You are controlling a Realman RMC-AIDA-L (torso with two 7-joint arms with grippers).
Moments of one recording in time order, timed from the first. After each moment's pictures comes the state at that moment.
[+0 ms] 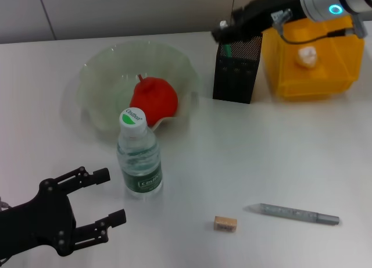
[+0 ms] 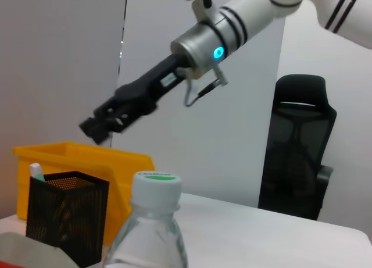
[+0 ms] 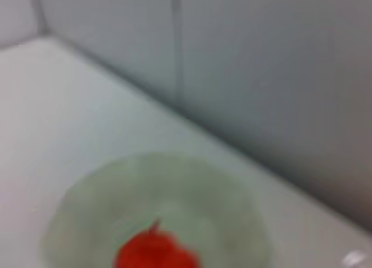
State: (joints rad) left arm -0.27 -2.05 0.84 0.51 1.75 1.78 -0.94; right arm 0.68 2.08 -1.19 -1.39 -2.44 -1.29 2.42
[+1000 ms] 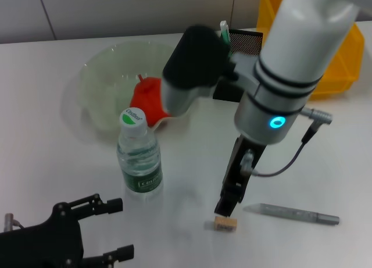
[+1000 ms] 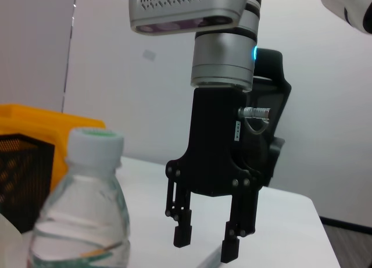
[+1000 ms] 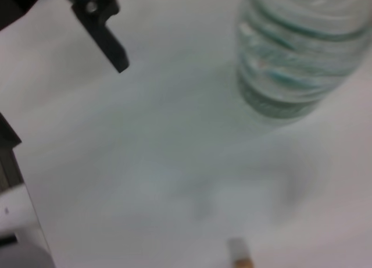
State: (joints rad) left arm -0.29 -2.05 0.86 0.51 1.84 1.82 -0.95; right arm 0.90 2.09 -1.70 -1.25 -2.45 -1.76 2.72
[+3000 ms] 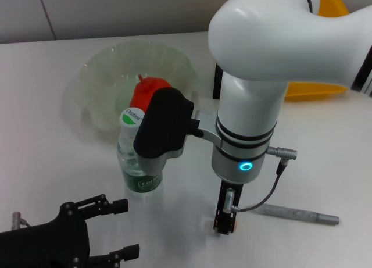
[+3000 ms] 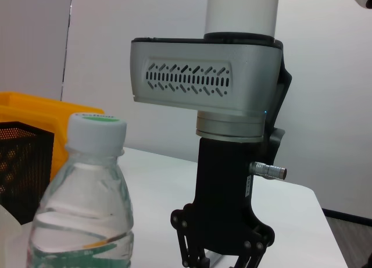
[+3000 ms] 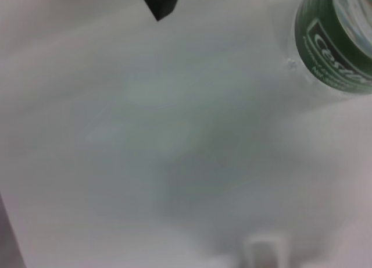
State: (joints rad) left arm -0.30 -2.06 0.85 0.51 1.89 1.79 -0.96; right arm 1.00 2.09 -2.04 -1.04 -2.35 -1.55 2.80
